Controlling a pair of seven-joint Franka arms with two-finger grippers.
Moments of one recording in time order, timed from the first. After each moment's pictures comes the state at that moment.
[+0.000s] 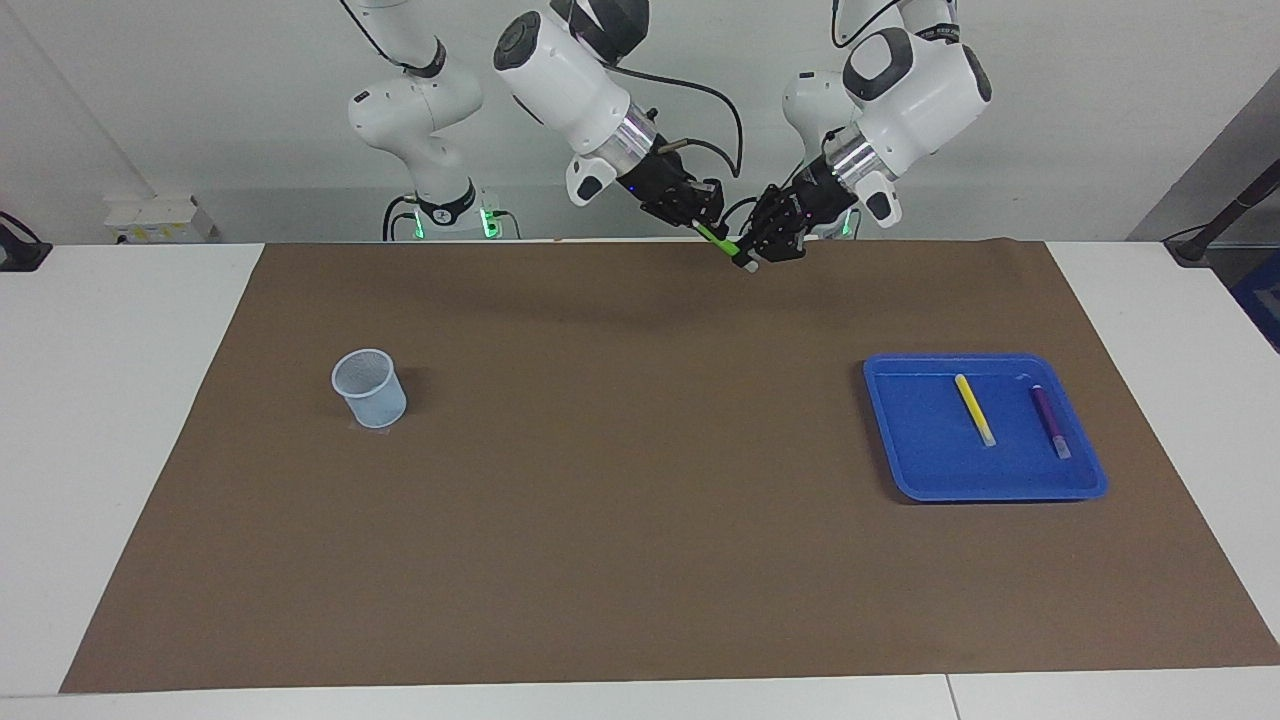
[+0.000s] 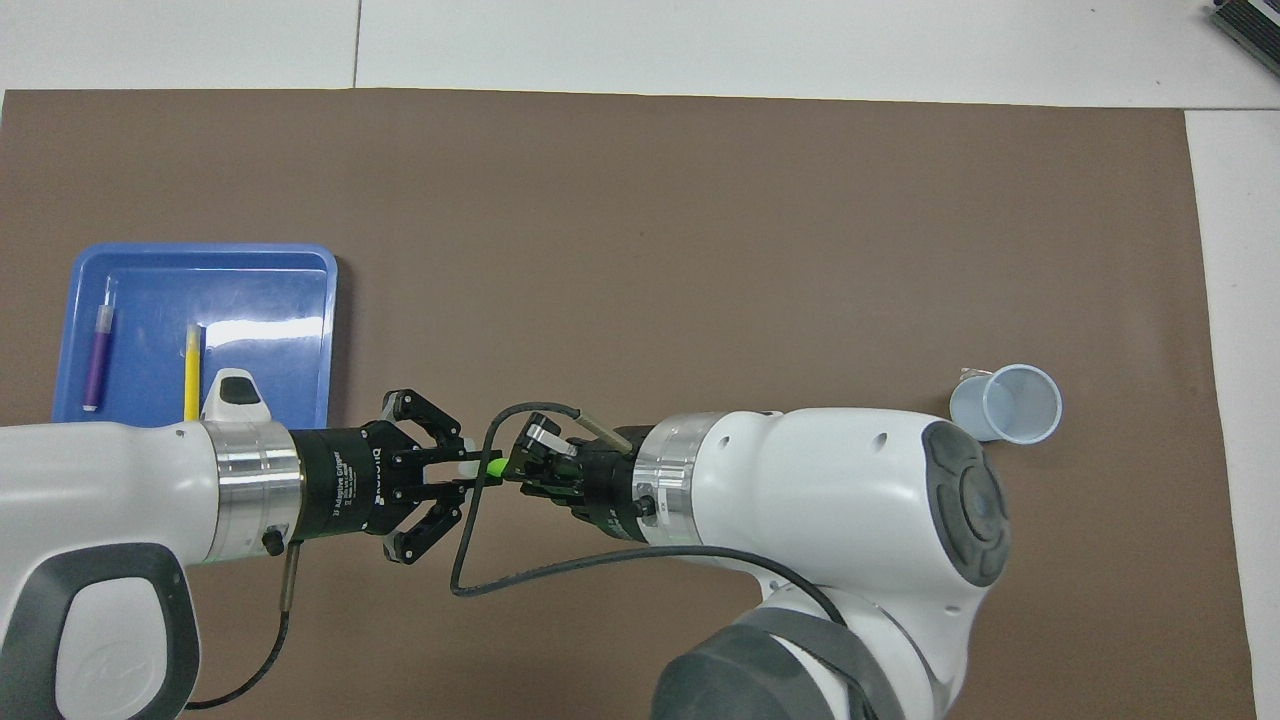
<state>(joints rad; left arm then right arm) -0.30 -0.37 -0.07 -2.31 -0.83 2.11 -1.49 0.63 -0.05 0.05 -1.95 0.73 2.30 0.88</state>
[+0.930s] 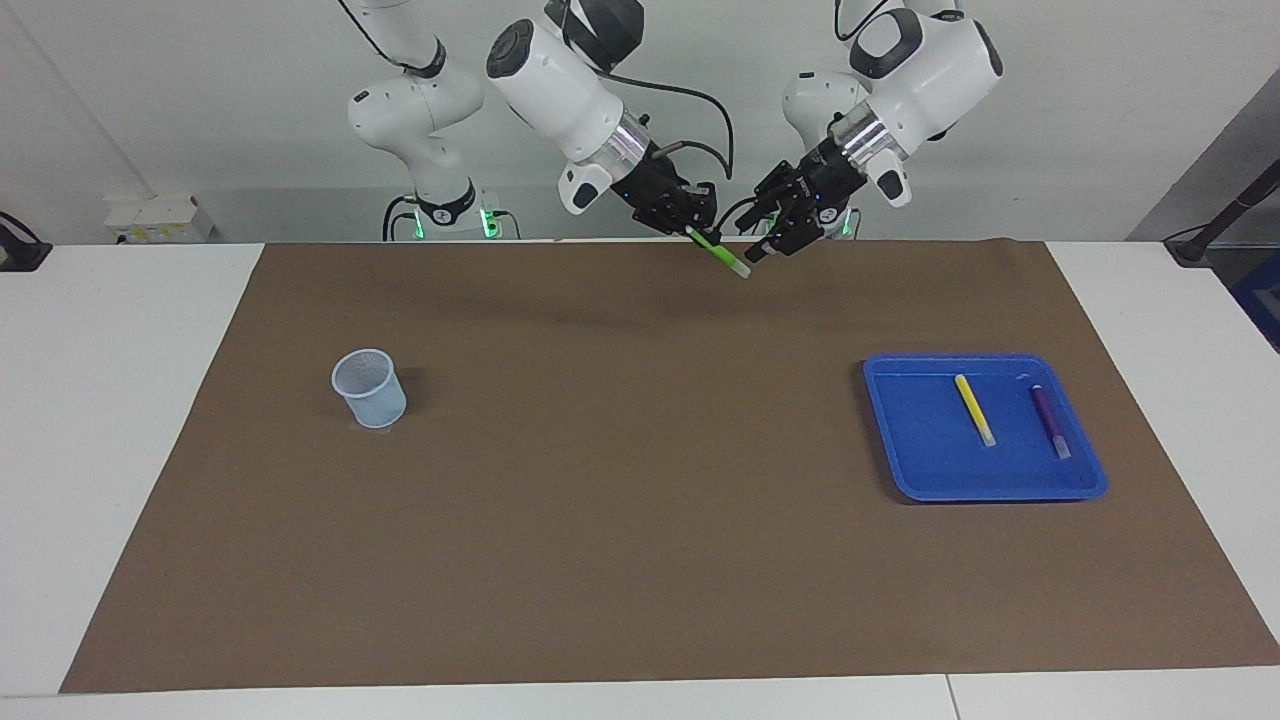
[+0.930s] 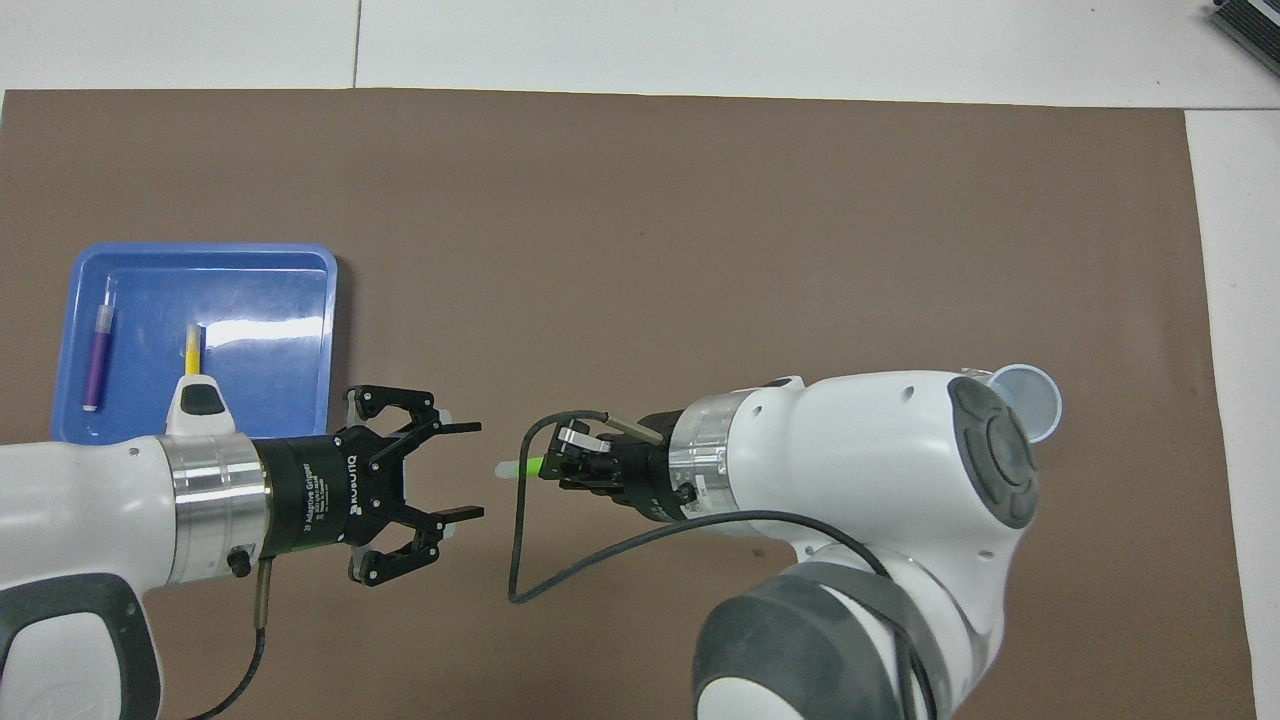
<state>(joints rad) -0.29 -0.42 -0.06 -2.31 -0.83 2.10 -1.45 0.56 -0.05 0.04 -1.96 0.72 2.17 0.62</state>
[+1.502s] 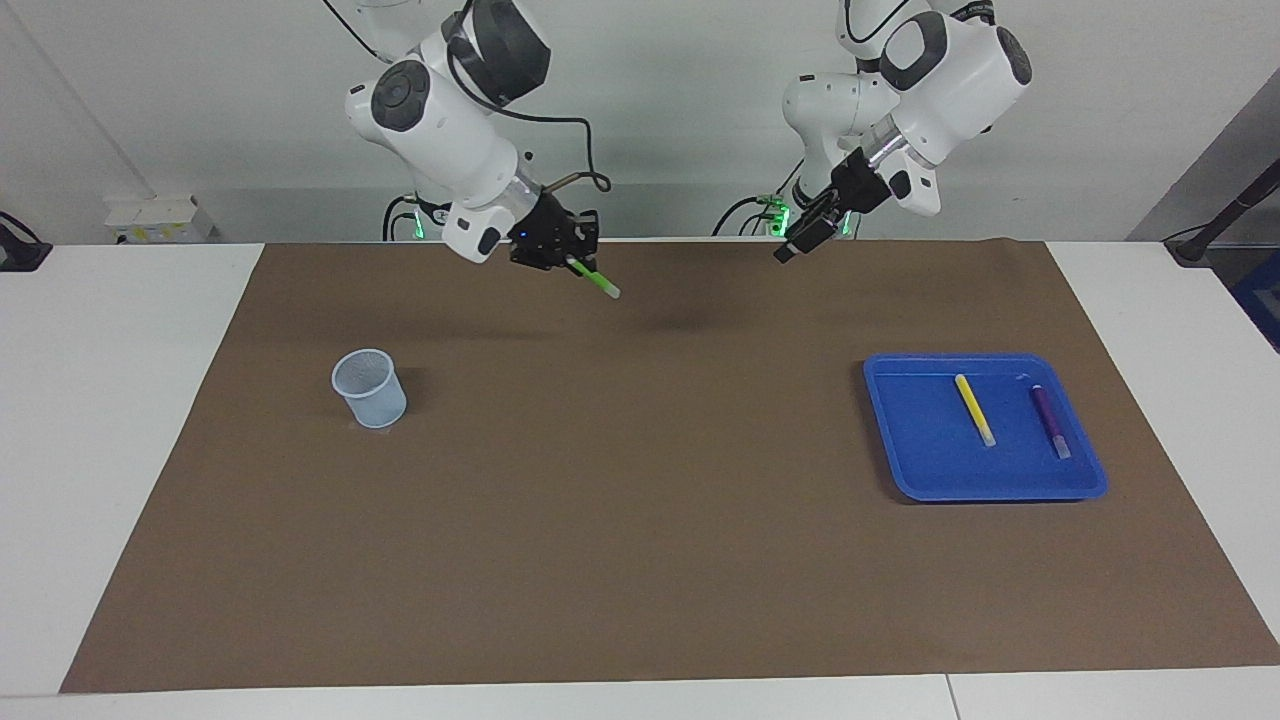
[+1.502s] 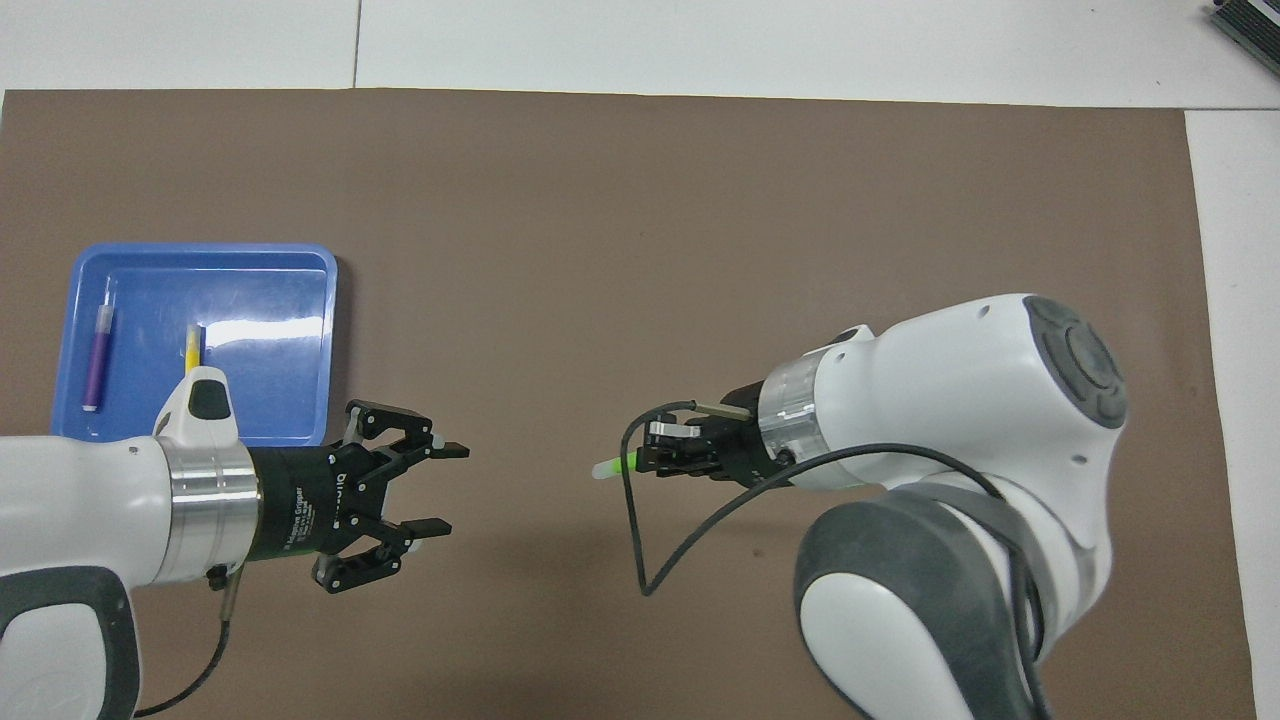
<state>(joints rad) -0.17 -0.42 -0.05 -2.31 -0.57 1.89 -0.88 0.28 -0.06 0.03 -1.90 0.44 1.72 0.08</state>
